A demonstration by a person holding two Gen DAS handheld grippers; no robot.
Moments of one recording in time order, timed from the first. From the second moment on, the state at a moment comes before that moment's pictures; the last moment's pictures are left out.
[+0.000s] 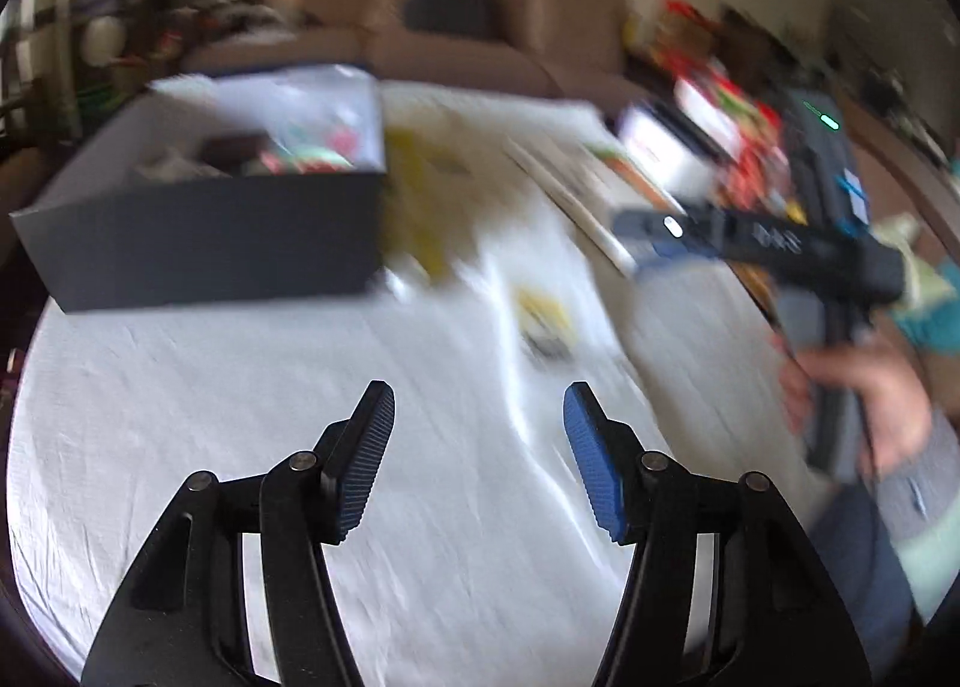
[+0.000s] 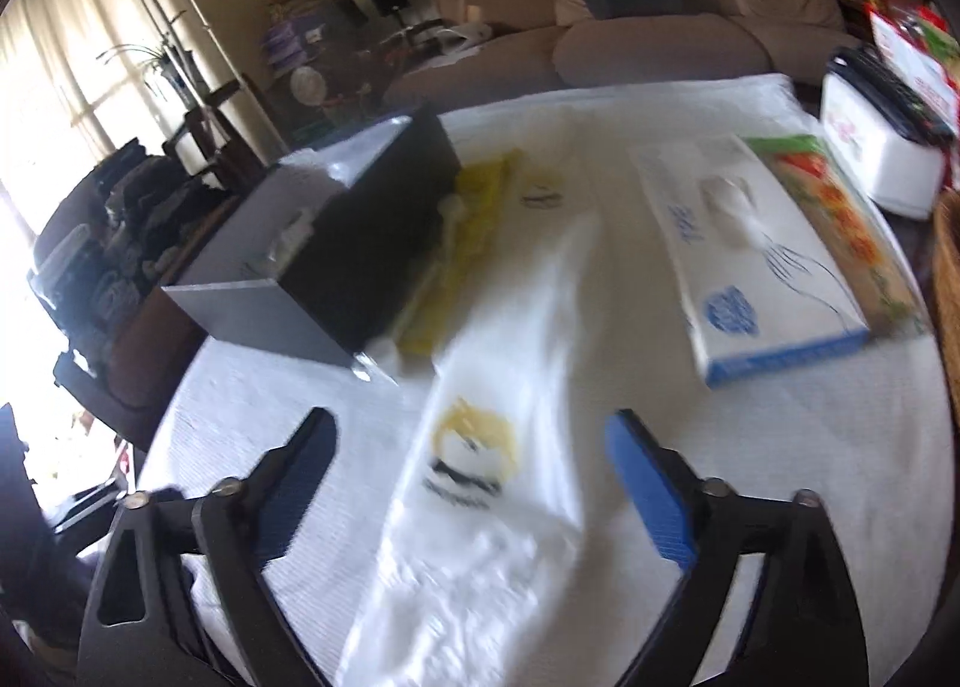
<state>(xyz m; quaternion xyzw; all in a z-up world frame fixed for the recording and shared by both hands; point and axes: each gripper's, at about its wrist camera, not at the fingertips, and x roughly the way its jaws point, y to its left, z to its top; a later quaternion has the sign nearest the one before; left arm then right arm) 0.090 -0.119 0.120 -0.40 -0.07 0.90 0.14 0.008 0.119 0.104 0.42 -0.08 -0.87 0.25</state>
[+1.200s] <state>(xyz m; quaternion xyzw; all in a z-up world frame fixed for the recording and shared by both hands) -0.012 -0.103 0.033 -0.42 -0.08 0.90 0.04 -0.211 -0.008 0.038 0.44 0.10 -0.84 0.32</state>
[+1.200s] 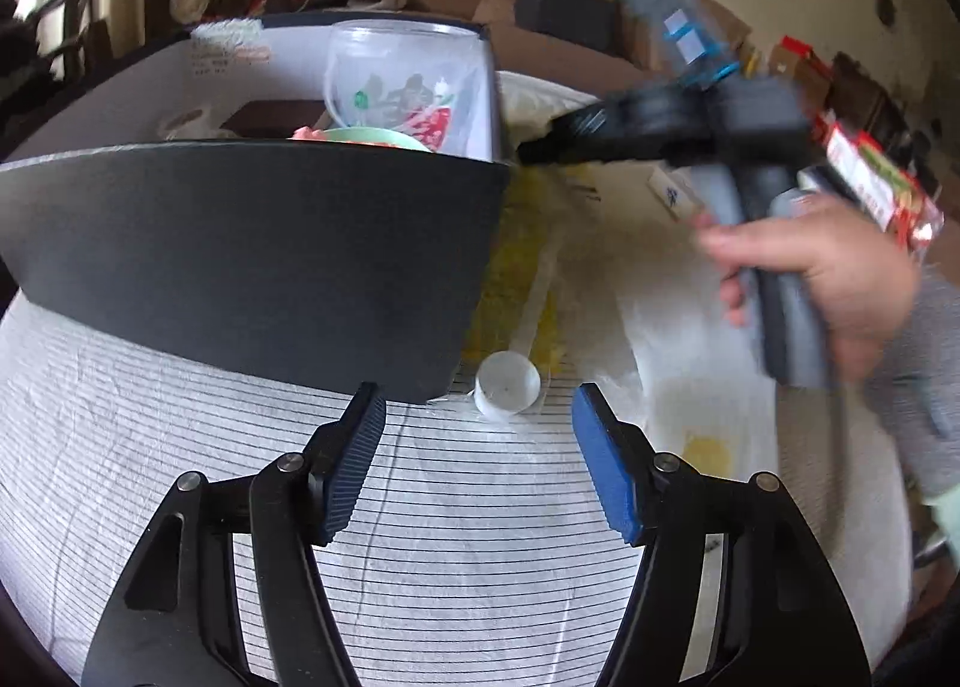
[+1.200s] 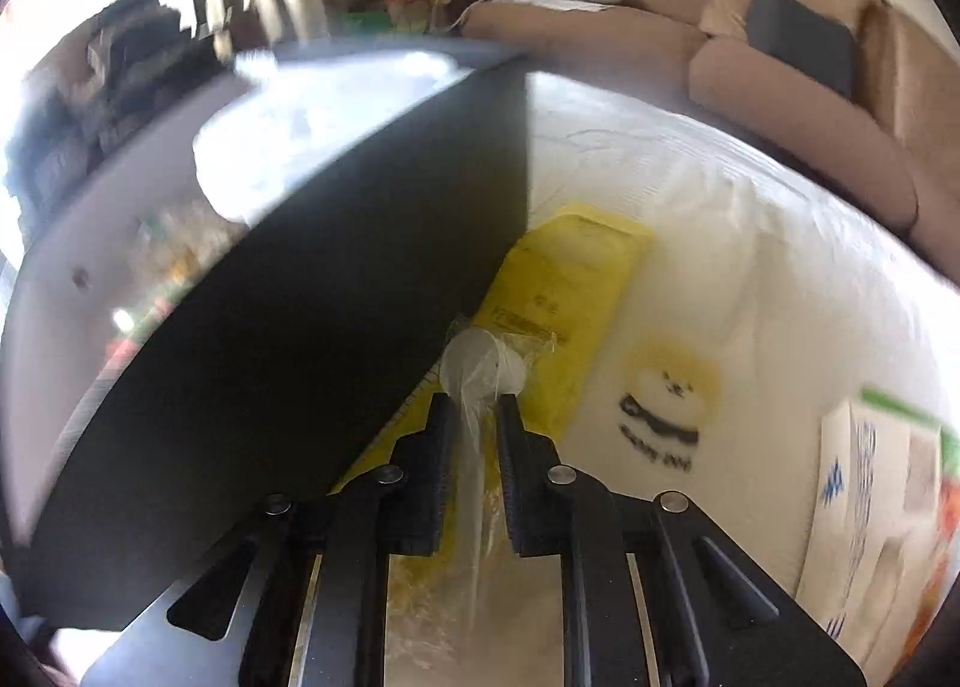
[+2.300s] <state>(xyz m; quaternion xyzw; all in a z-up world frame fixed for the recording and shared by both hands) -0.010 -0.062 0.031 -0.46 -0.02 0.89 0.07 -0.017 0.134 0.120 0.40 -0.08 -0.84 0.35</state>
